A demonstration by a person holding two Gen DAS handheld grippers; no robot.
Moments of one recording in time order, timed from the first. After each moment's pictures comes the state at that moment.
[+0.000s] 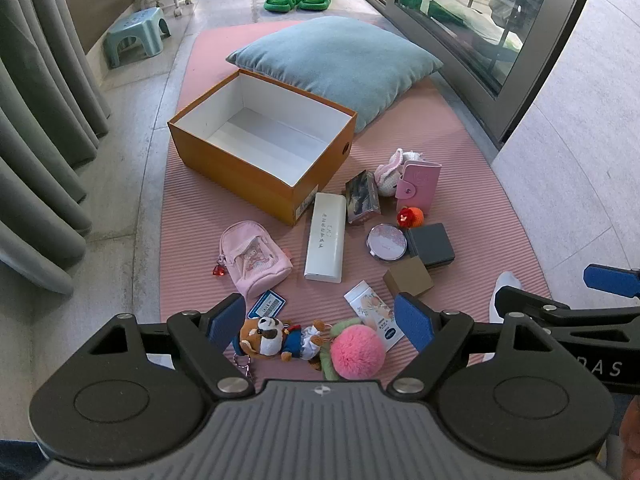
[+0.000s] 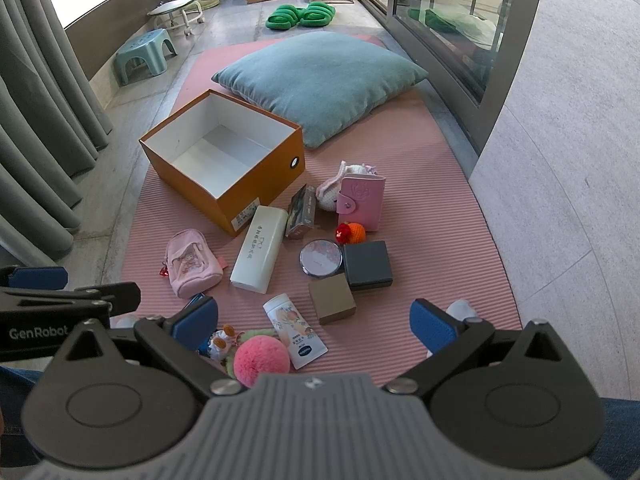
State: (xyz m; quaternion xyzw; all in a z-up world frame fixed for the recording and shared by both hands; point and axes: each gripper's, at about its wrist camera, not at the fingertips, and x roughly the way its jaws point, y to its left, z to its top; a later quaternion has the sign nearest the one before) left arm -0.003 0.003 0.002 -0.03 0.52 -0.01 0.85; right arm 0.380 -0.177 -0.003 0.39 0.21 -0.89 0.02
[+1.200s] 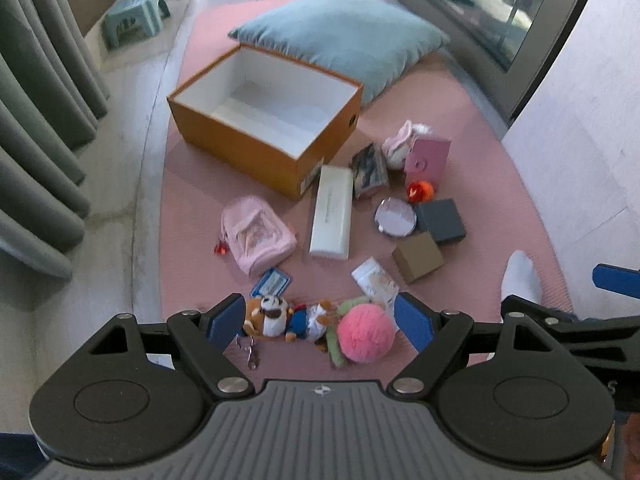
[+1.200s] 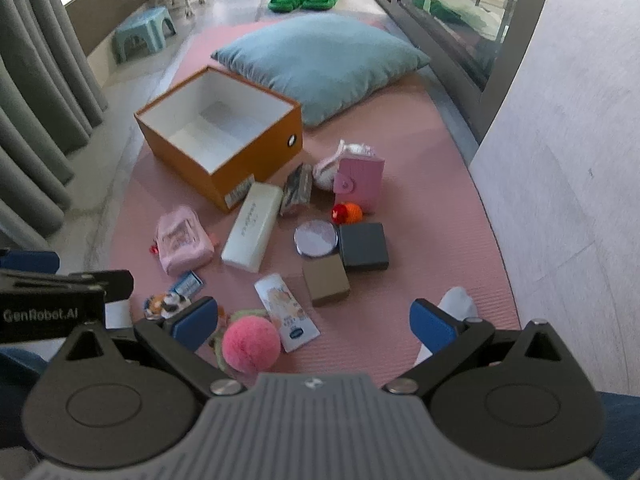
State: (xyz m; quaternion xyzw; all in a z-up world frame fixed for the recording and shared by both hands) left arm -0.002 0.004 -0.029 -0.03 0.55 0.01 0.83; right arm 0.381 -0.171 -0.028 0.41 0.24 -0.88 0.01
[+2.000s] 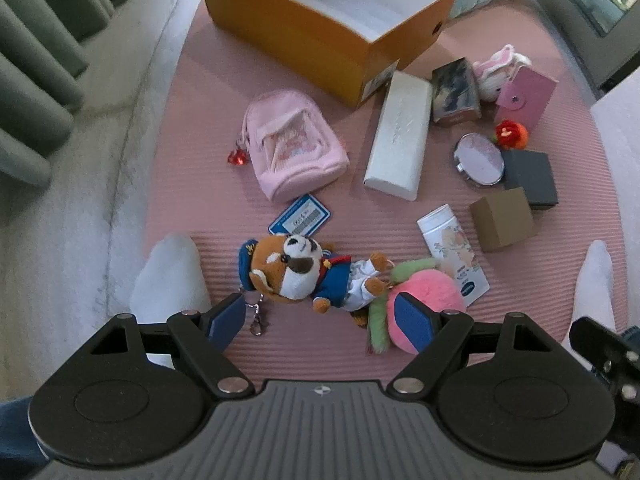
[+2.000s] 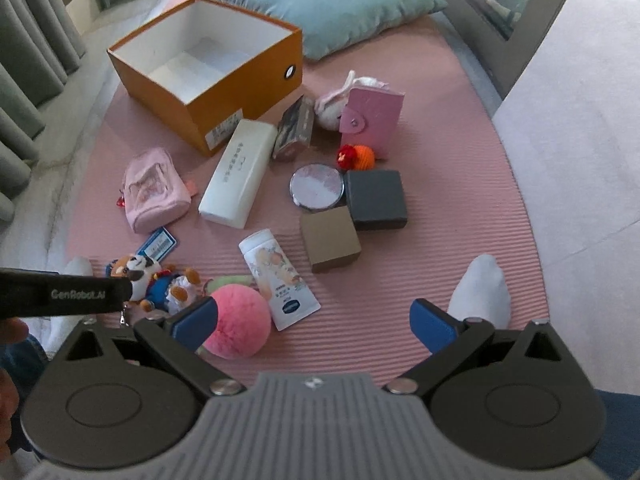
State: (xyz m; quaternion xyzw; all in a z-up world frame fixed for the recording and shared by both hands) left arm 0.031 0.036 -0.158 -0.08 0.64 0.08 0.76; right arm 0.330 -0.163 -0.111 0.47 0.26 -0.85 -0.01
